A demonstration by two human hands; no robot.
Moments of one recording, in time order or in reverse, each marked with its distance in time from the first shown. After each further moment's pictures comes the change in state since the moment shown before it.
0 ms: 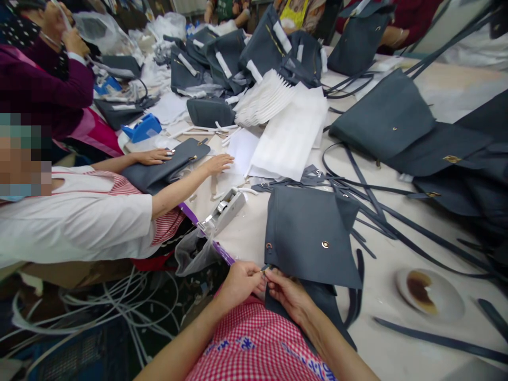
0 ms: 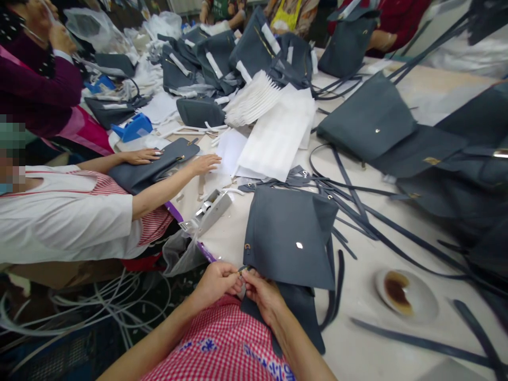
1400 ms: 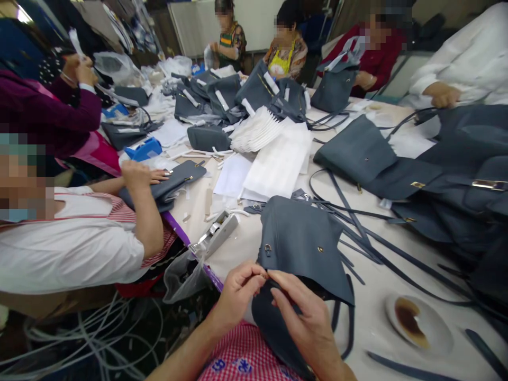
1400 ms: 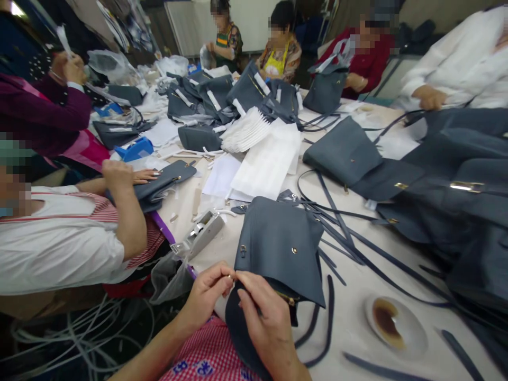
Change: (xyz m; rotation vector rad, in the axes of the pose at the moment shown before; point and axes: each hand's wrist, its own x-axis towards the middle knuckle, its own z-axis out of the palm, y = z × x) left_hand -0.023 0.088 0.006 -0.078 0.020 0.572; right_hand -0.074 -0.077 0.015 -0.899 0.023 -1.123
